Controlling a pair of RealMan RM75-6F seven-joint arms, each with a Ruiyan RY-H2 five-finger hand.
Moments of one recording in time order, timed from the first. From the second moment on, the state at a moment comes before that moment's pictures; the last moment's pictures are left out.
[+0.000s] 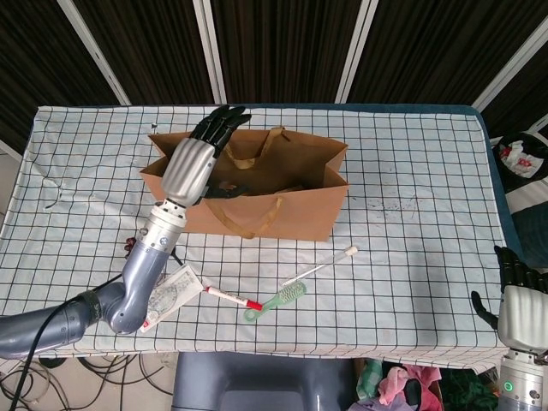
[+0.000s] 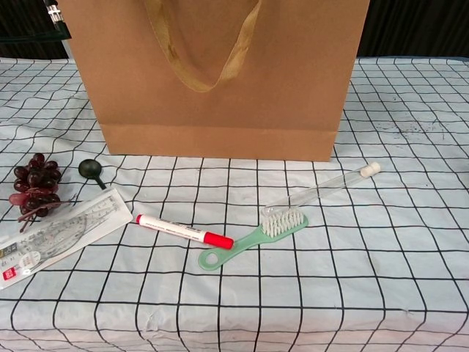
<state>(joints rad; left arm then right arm) -0.92 -1.46 -0.48 -1.61 1.18 1.16 0.14 0.01 -1.32 0.17 -1.59 -1.40 1.65 -0.28</state>
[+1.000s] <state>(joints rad) -0.41 -1.28 0.01 -1.32 1.66 1.62 -0.07 0.01 -1.31 0.17 -1.61 -1.41 1.65 -0.29</state>
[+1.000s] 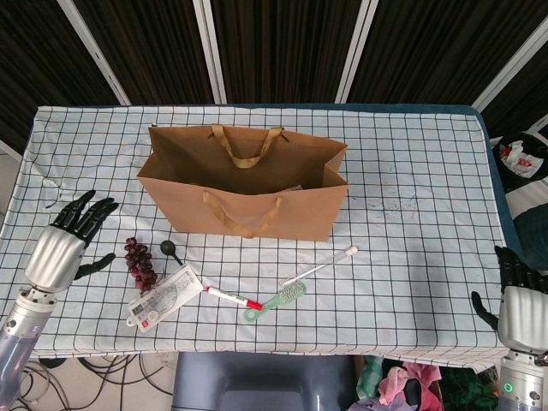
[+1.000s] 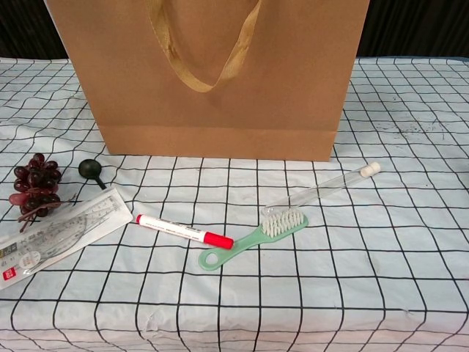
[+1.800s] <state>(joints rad) -0.54 -1.28 0.08 -1.28 1.61 1.10 0.05 0.01 -1.32 0.15 -1.59 -1.43 1.63 -0.27</state>
